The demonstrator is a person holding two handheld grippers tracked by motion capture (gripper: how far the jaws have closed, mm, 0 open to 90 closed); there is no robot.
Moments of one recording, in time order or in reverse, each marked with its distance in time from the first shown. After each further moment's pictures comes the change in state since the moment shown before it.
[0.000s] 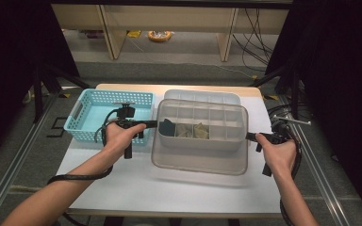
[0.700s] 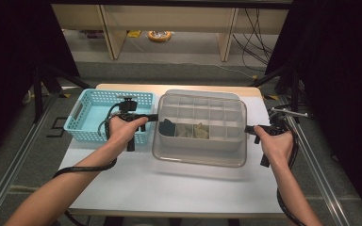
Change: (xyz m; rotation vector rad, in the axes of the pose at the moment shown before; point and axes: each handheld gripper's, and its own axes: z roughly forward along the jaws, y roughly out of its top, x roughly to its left) left arm 0.005 0.017 0.013 -0.012 0.036 -0.003; right arm 0.002 0.021 0.013 0.000 -0.005 0.007
